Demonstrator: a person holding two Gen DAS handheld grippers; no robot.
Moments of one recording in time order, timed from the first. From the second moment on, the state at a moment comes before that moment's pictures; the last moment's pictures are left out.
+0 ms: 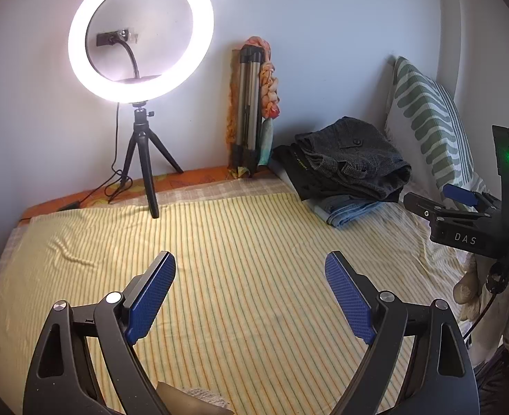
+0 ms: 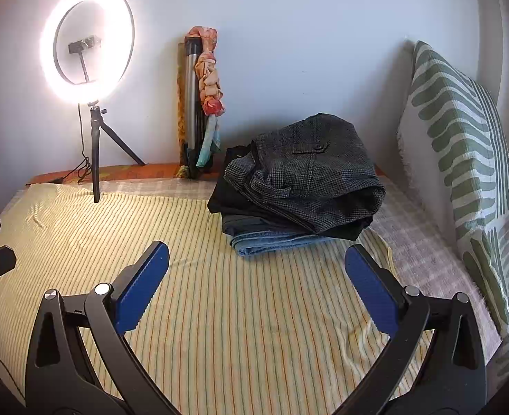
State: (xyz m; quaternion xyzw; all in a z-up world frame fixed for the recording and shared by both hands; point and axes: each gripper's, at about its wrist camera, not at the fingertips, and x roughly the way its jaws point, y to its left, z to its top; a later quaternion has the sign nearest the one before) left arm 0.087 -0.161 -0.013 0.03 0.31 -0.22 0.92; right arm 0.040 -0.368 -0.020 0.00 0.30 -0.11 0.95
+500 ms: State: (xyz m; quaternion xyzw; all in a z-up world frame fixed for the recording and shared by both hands) left arm 0.084 -0.158 -0.013 0.05 0.31 -0.21 0.92; right arm 0.040 -0.364 -0.018 0.00 0.29 -0.11 0.95
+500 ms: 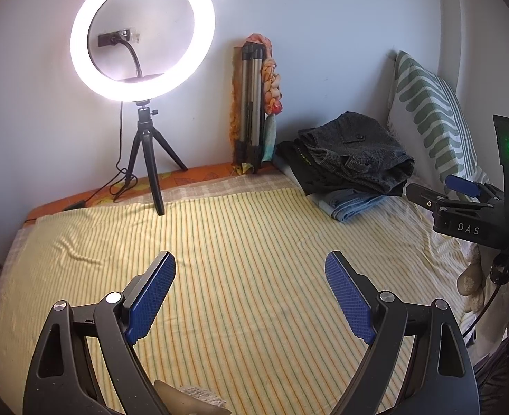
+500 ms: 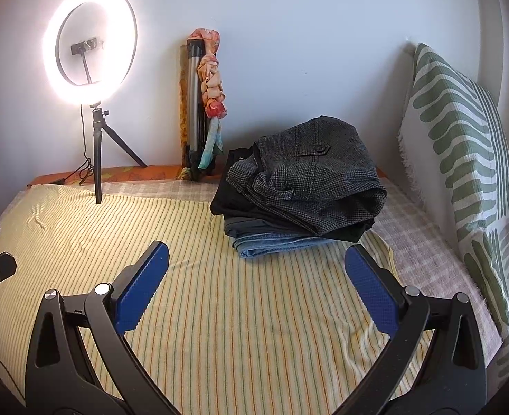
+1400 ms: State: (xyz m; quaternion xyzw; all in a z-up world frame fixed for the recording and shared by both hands) left arm 0.084 -0.155 -0.011 0.04 0.32 -0.21 0.92; right arm 0.041 -0.362 -0.022 -0.01 0.30 -0.11 0.95
